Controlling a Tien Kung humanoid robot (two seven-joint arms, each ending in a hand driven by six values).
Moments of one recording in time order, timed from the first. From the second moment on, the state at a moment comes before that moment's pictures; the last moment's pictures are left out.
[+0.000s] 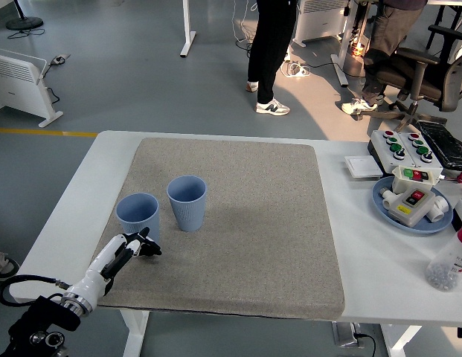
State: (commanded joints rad) left arm -0.23 0.26 -1.10 -1.15 1.18 0.01 -0.23; right arm 0.03 -0.09 0.80 0.18 -0.71 -0.23 -0.32
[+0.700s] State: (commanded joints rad) left arm -0.38 0.28 -1.00 -0.99 1.15 0.06 -0.28; right arm 0.03 -0.09 0.79 0.18 -0.73 -0.23 -0.32
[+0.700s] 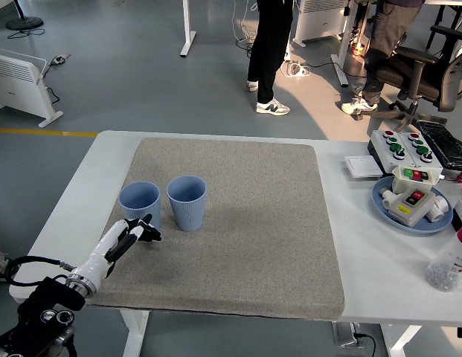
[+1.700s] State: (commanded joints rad) left arm -0.57 0.23 -0.84 -0.76 1.00 0.13 -0.37; right arm 0.04 -0.09 0.75 0.18 -0.71 -0.23 -0.32
